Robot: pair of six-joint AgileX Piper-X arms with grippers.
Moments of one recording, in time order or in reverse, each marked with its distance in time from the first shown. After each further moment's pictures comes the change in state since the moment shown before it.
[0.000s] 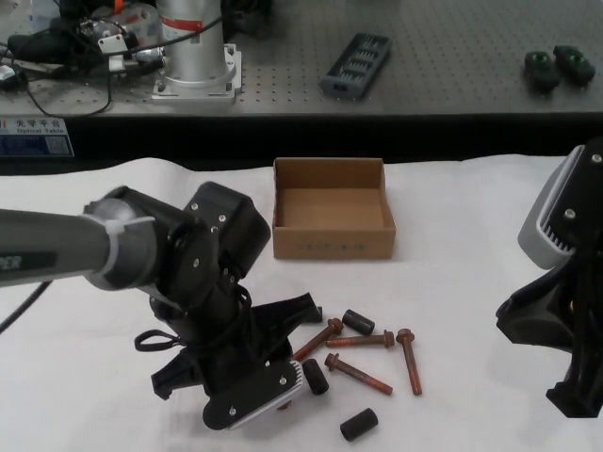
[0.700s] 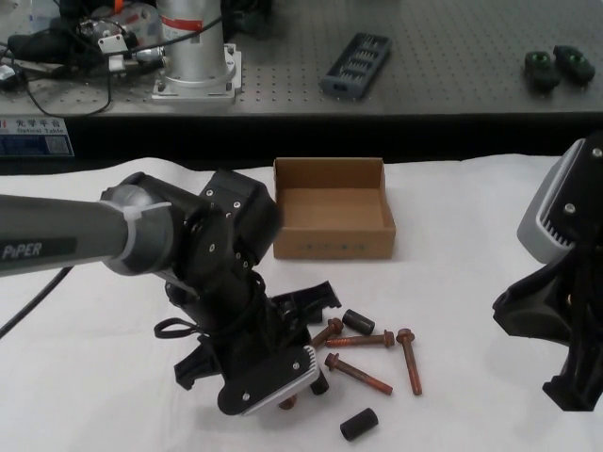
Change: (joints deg) left arm -0.8 1.4 -3.6 3.6 5.9 1.4; right arm 0.0 0.0 0.0 -1.8 0.0 0.0
